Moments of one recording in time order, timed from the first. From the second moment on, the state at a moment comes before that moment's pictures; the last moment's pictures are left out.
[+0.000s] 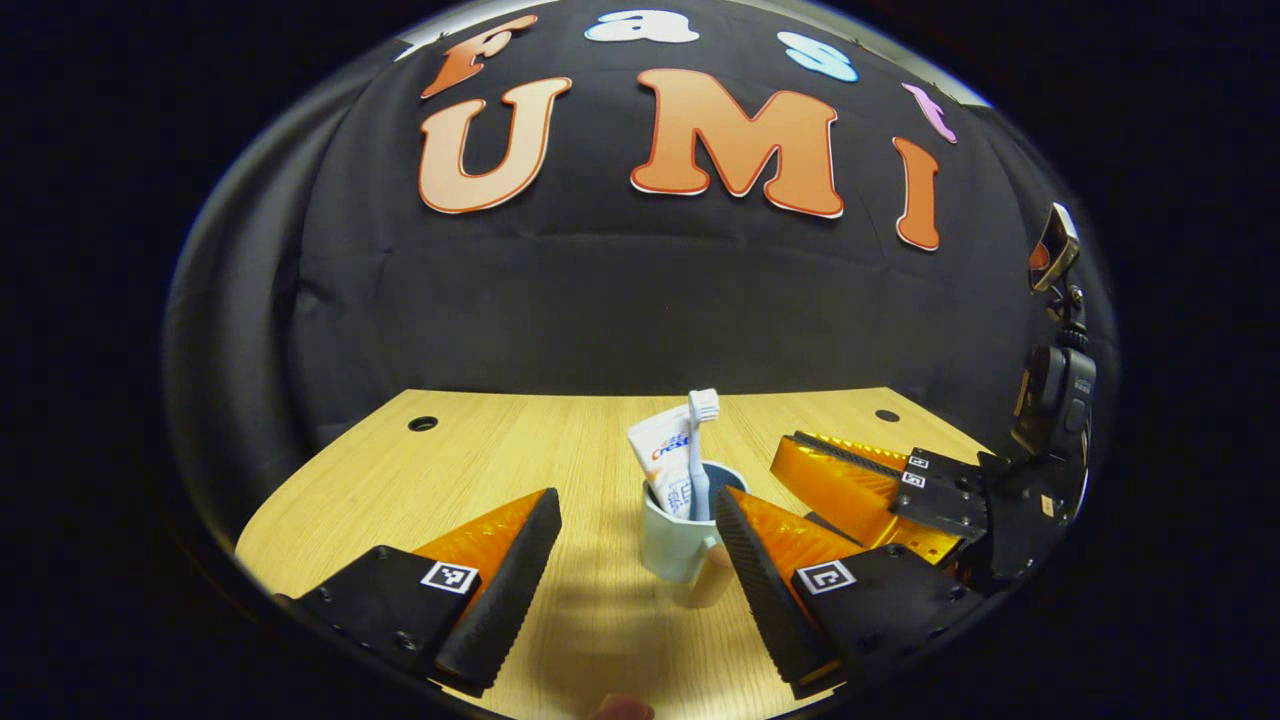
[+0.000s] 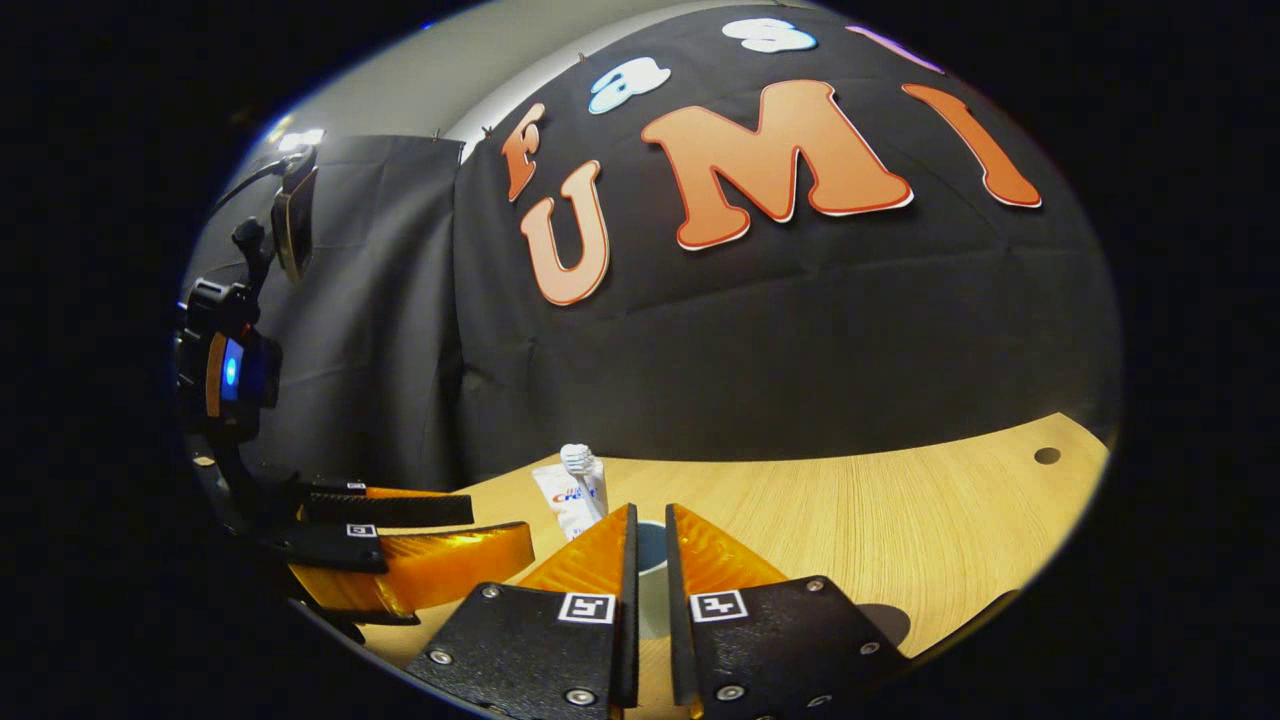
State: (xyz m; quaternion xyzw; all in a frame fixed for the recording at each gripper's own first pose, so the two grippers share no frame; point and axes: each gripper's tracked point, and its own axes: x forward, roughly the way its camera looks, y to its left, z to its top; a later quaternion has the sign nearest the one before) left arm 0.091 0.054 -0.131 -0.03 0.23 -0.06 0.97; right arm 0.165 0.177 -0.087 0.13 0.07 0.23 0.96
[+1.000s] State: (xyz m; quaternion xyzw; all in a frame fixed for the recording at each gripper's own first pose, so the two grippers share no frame) left arm 0.086 0.030 -0.144 -0.04 0.45 -0.12 0.88; right arm 0.090 0.054 -0.045 0.08 0.02 0.18 0.98
